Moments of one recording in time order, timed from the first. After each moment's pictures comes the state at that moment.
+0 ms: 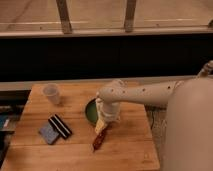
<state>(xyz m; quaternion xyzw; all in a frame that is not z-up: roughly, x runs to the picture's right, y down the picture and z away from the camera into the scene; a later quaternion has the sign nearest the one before) 0.012 0.217 0.793 -0.40 0.17 0.43 0.79</state>
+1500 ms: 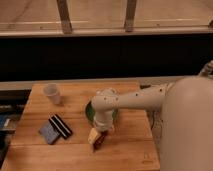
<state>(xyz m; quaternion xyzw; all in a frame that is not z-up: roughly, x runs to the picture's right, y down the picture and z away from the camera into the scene) -0.028 0.263 0.777 -0.43 0.16 0.40 0.79</state>
